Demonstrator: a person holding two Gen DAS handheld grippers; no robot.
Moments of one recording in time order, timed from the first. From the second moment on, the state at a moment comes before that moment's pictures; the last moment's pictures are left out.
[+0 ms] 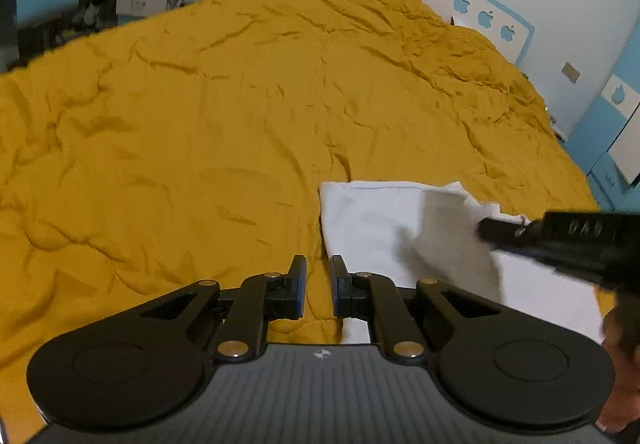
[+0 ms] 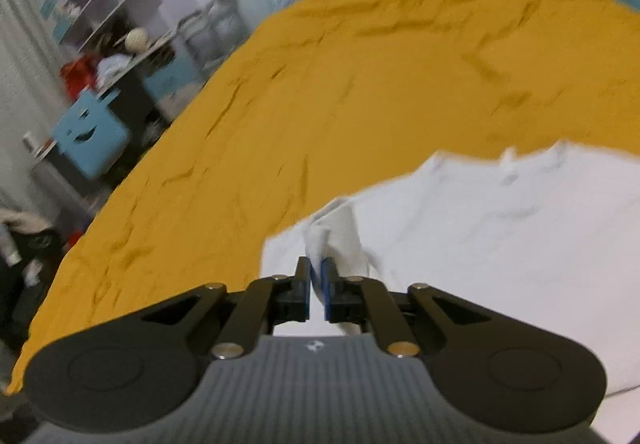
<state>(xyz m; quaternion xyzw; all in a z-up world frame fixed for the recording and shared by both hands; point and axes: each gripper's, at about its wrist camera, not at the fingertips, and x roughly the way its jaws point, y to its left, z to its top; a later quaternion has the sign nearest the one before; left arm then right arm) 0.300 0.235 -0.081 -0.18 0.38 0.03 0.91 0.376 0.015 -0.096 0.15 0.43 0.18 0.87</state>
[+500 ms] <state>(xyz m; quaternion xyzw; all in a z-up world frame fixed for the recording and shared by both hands) 0.329 0.210 -0.114 -0.22 0.41 -0.02 0.88 0.376 -0.158 -0.116 0.12 0.42 0.11 0.90</state>
